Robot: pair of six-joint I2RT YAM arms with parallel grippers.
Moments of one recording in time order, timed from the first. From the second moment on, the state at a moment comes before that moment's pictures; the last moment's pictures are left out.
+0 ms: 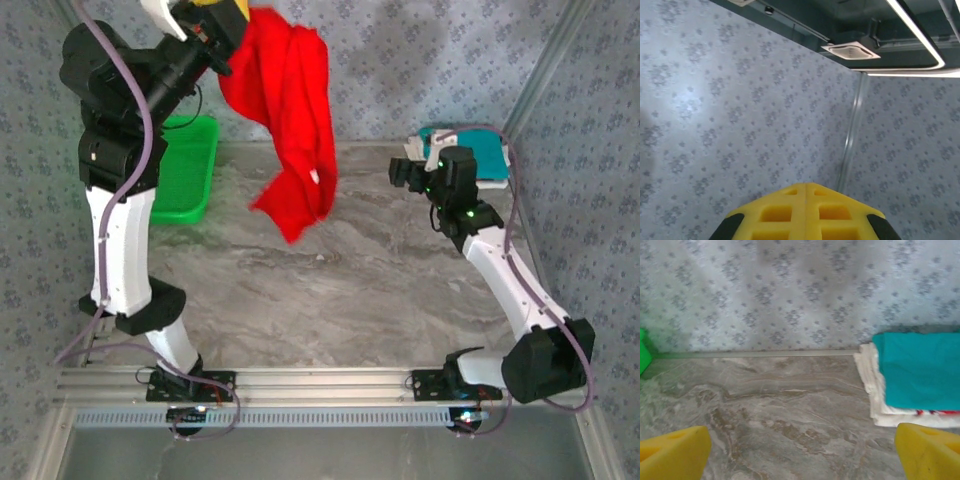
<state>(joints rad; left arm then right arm) -0.45 1.75 2.71 -0.60 0.23 -0.31 0.24 1.26 1.13 -0.21 0.09 0.18</state>
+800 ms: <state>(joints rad) -0.70 1.44 1.24 -0.48 0.14 -0.20 0.21 1.18 0.80 -0.42 -0.22 0.38</state>
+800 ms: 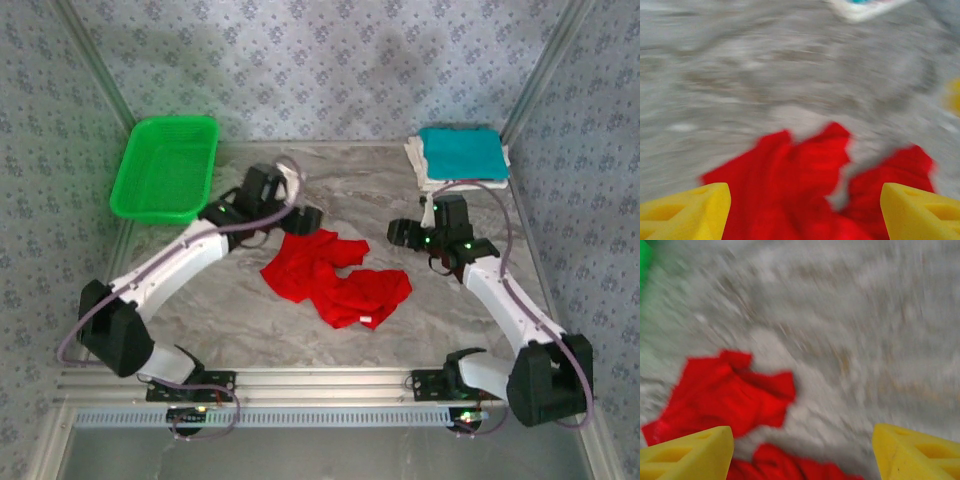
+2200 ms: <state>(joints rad) -0.69 1.09 0.42 -0.06 -0.10 -0.57 0.46 2.10 1.55 -0.72 -0.38 0.03</state>
